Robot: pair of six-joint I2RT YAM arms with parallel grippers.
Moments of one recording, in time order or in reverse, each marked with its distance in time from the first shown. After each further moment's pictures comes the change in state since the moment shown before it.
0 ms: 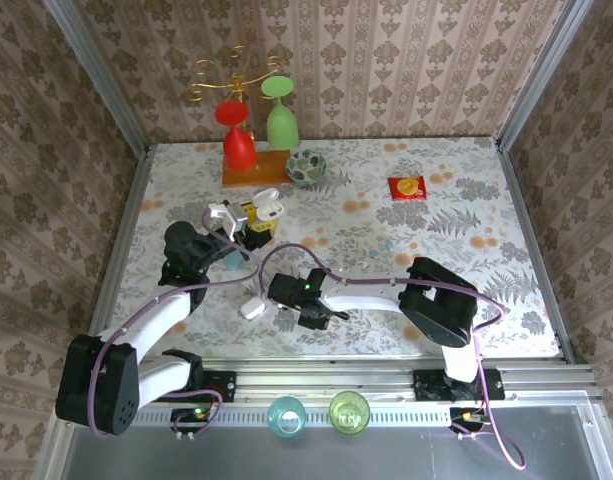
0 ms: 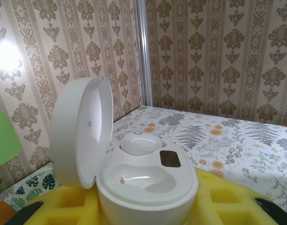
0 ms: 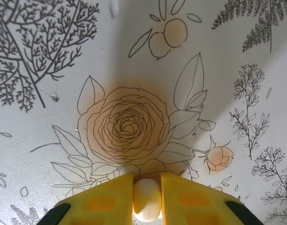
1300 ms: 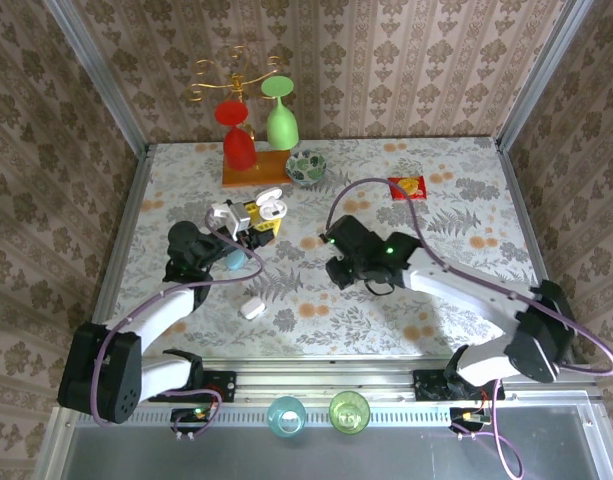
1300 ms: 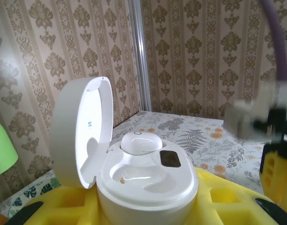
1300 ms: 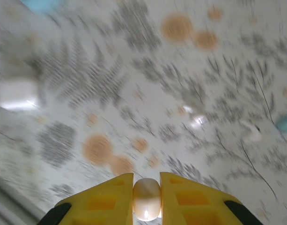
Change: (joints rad) left arm -0.021 0.065 0.000 0.112 0.004 0.000; right arm -0.264 -0.552 -0.123 0.112 -0.225 0.406
